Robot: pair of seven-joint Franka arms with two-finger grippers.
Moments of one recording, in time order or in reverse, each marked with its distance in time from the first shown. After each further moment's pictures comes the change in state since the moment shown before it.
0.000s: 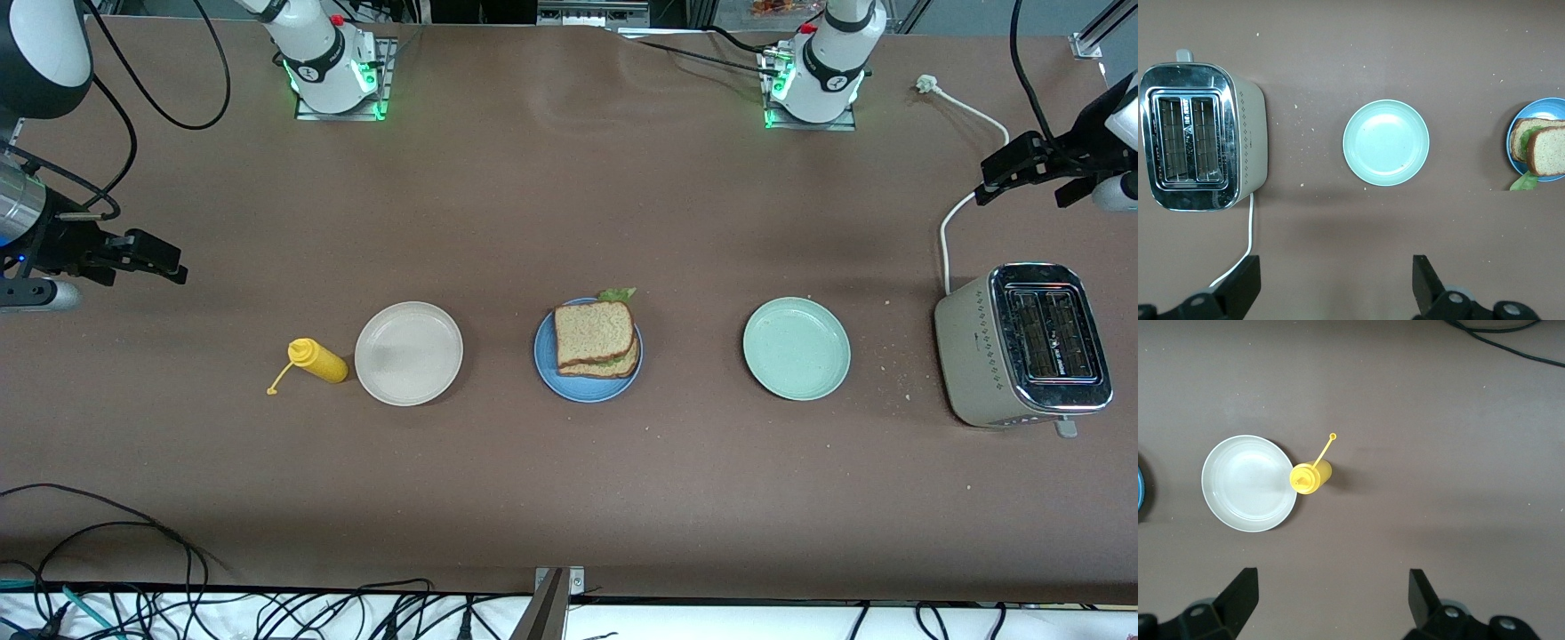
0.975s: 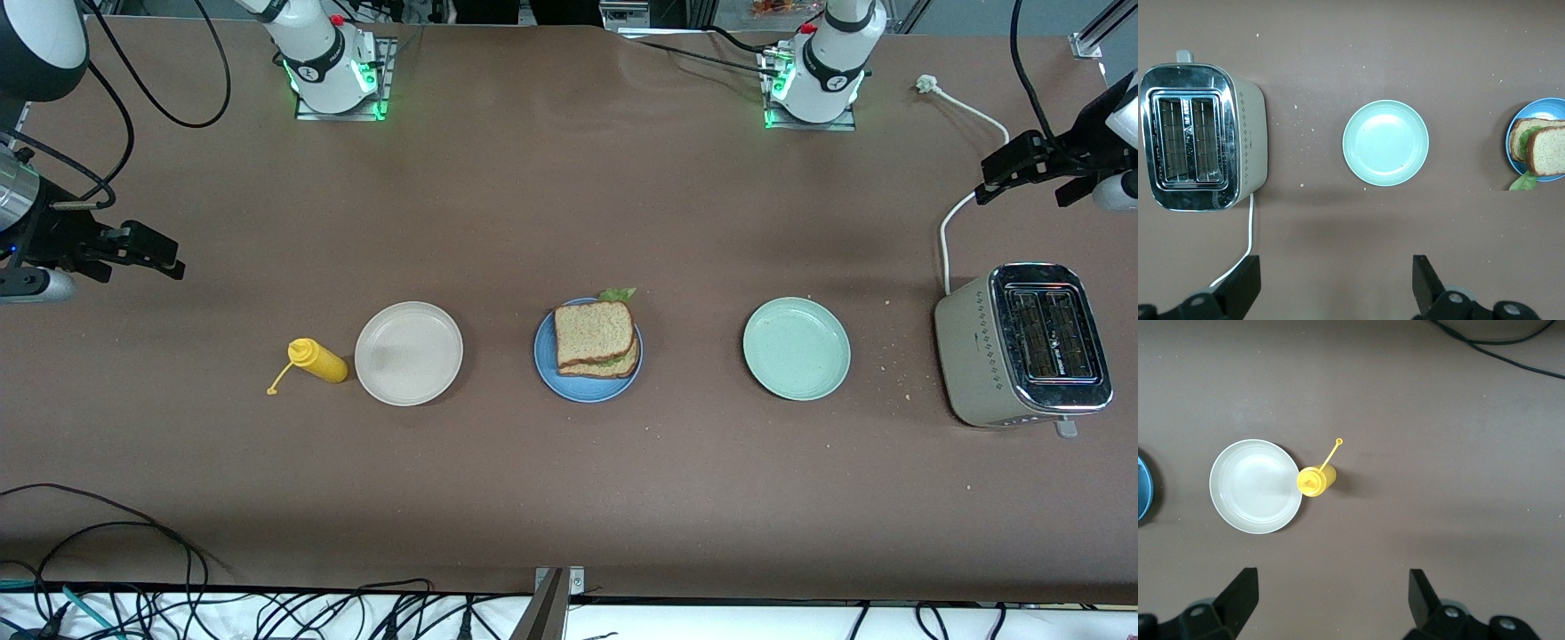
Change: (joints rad) left arm -0.001 0.000 0.000 0.003 0.000 -0.002 0.000; right arm 0.006 -0.018 0.004 0.006 0.000 0.001 -0.001
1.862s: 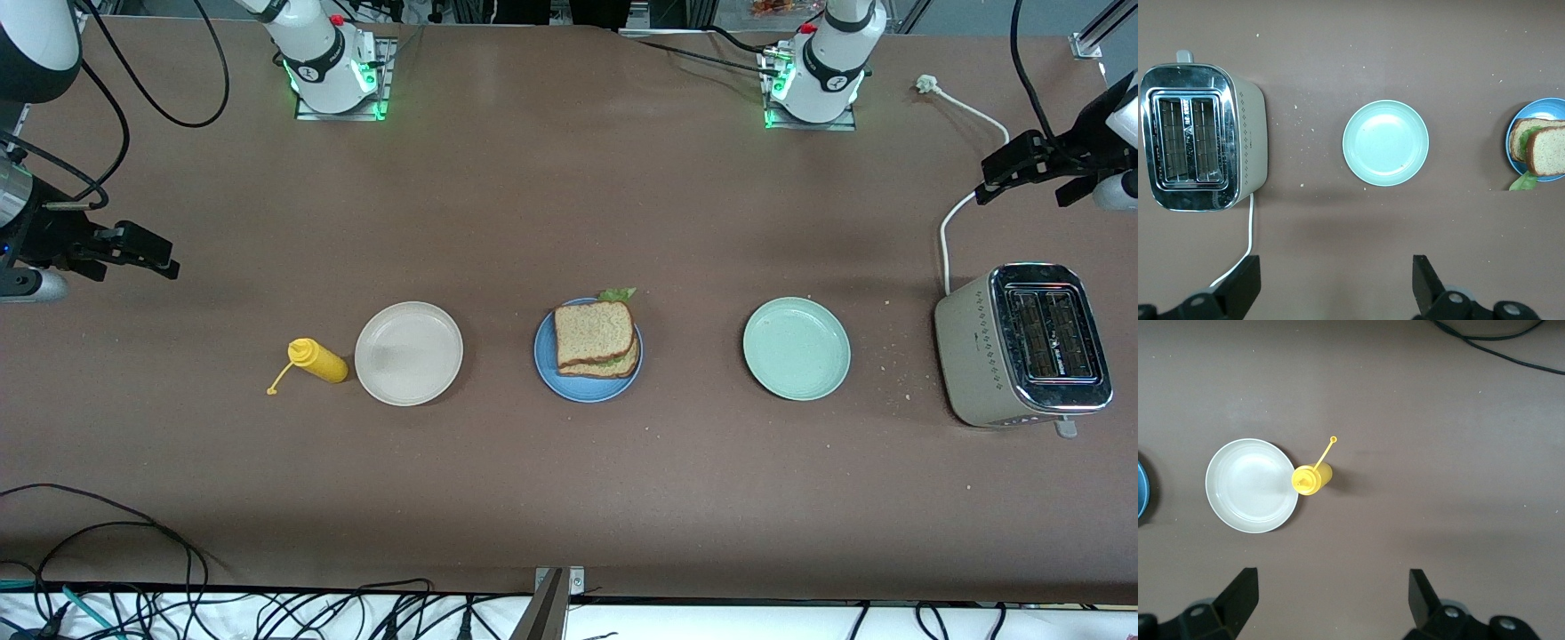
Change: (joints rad) left arm 0.000 0.000 0.000 0.000 0.000 0.000 0.000; right arm -0.005 0.000 -0.008 0.000 0.000 -0.006 0.000
